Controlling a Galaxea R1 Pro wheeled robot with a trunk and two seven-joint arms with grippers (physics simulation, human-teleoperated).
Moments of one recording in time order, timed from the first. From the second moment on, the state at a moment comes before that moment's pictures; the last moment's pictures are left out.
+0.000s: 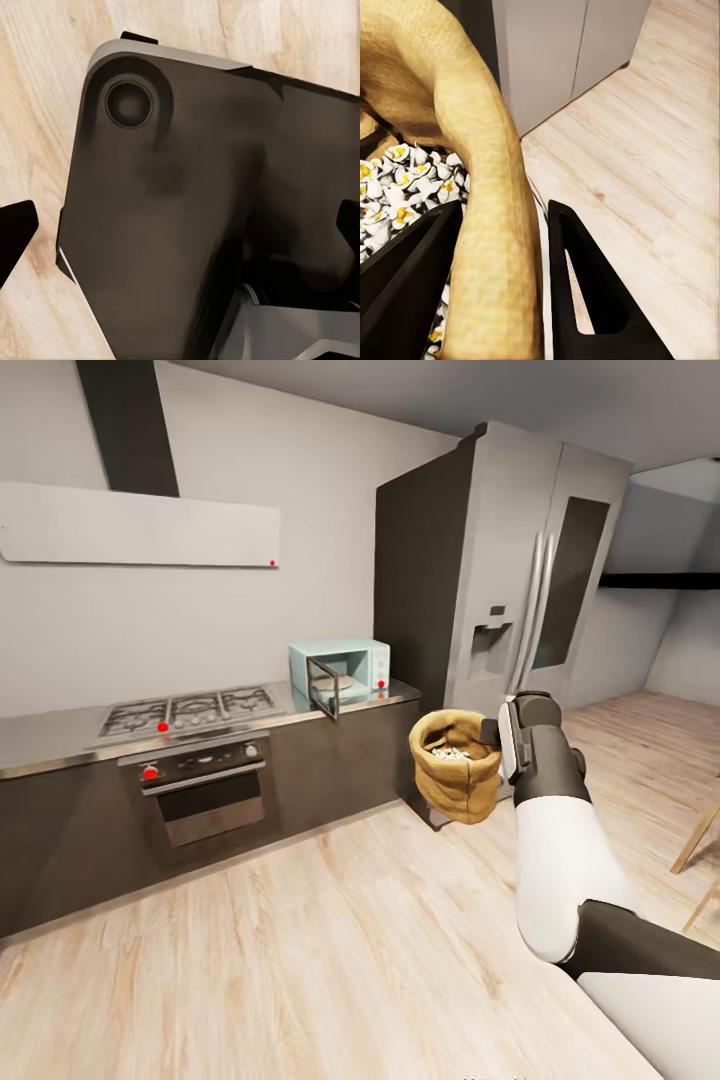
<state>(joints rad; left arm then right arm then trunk) 0.00 -0.05 0.05 -0.08 0.19 -0.06 -0.01 -1.18 0.14 -0.31 -0.97 0.32 1.05 -0.15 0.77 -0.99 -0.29</state>
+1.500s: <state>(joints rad) 0.00 -0.05 0.05 -0.08 0.20 -0.05 -0.01 -1.18 0.14 -0.31 -0.93 0.33 1.05 -0.15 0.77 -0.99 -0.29</state>
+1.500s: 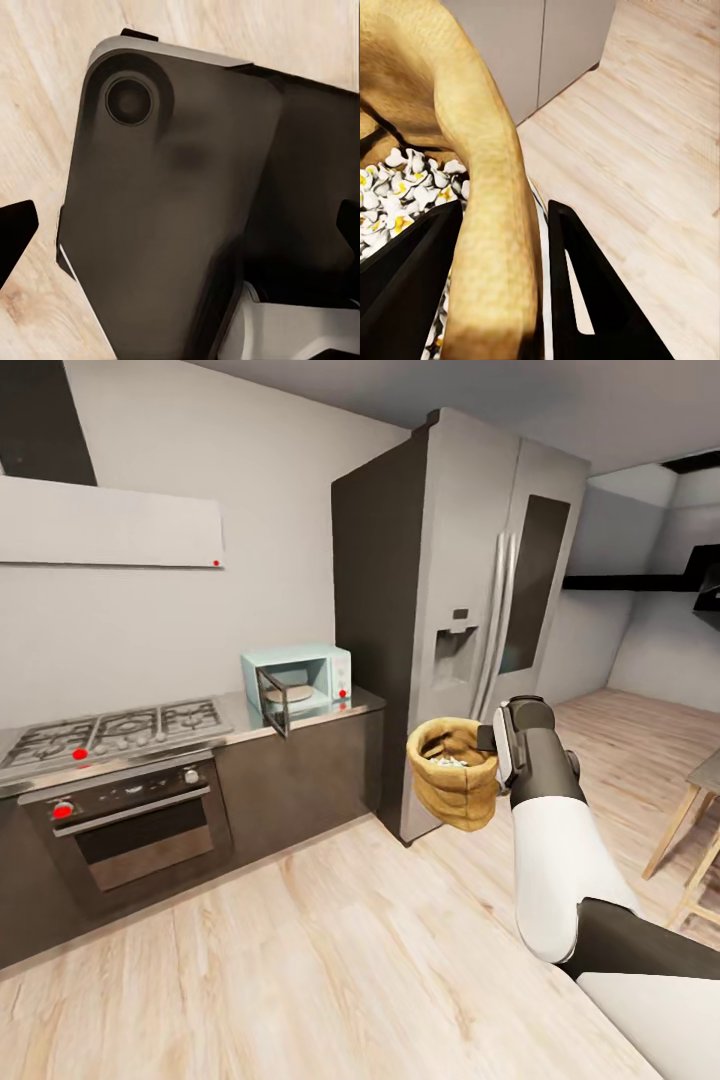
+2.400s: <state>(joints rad) 0.00 -0.04 0.05 -0.08 0.20 -0.05 -0.01 -1.18 0.16 -0.30 -0.93 0.32 1.04 -0.15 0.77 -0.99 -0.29</state>
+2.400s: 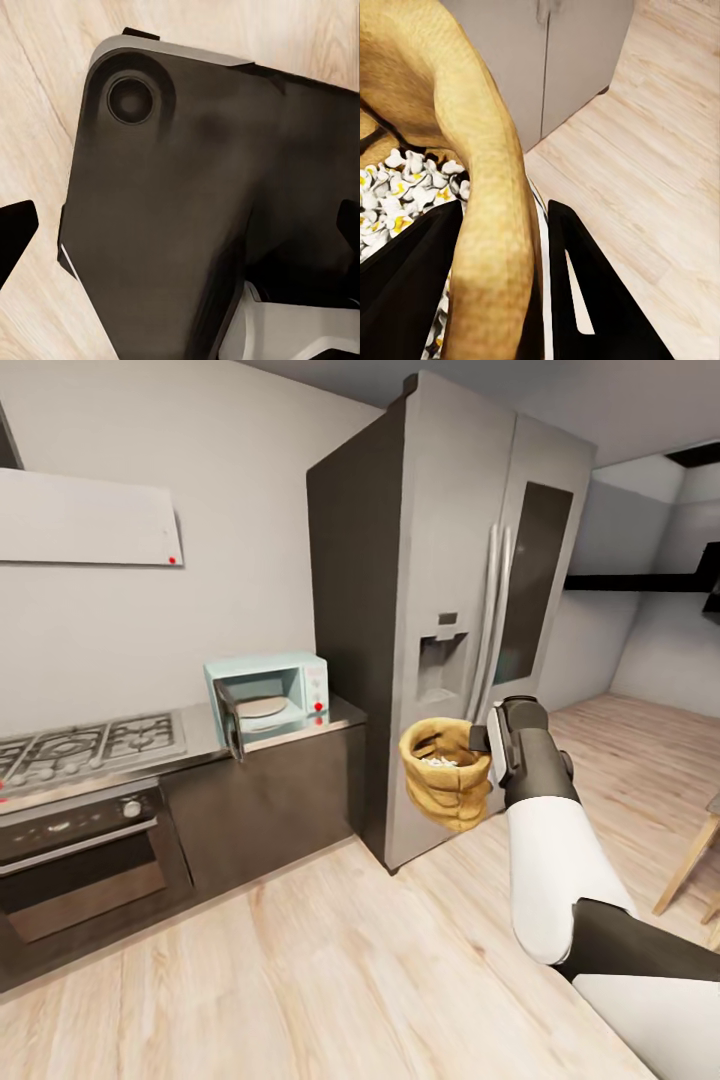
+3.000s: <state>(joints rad) 0.00 -0.04 0.05 -0.08 0.20 -0.05 -0.01 -1.18 0.16 -0.30 -0.93 0.32 1.04 -0.15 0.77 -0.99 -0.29</state>
